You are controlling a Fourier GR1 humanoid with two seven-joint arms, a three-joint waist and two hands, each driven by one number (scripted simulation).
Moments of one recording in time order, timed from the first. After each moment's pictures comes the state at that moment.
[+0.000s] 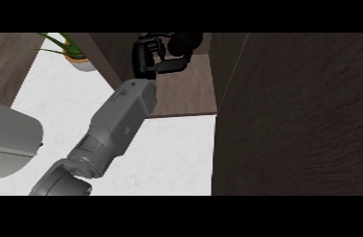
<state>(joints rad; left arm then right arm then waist) -1.11 0.00 0.03 -0.23 0.50 0.43 -0.73 -0.08 -0.04 0.05 -2.41 -0.19 0.19 0.59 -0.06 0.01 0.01</state>
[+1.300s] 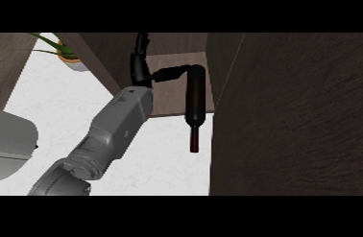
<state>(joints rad) -1.12 0.00 0.05 -0.10 0.44 0.54 -0.79 -0.07 -0.04 0.04 -2.41 -0.19 0.22 0.55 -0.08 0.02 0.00</state>
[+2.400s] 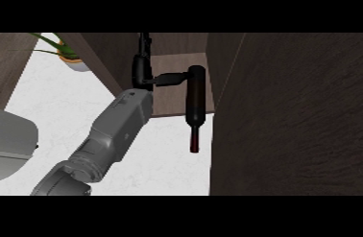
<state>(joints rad) -1.09 0.00 0.04 -0.11 0.41 0.37 -0.86 -0.07 -0.03 0.09 -2.41 -0.19 0.19 0.57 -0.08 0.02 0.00</state>
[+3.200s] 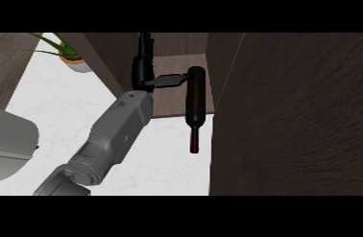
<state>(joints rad) -1.06 0.00 -0.03 -0.17 0.53 0.28 -0.86 -0.08 -0.03 0.12 -2.42 -0.18 0.16 0.59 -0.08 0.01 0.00</state>
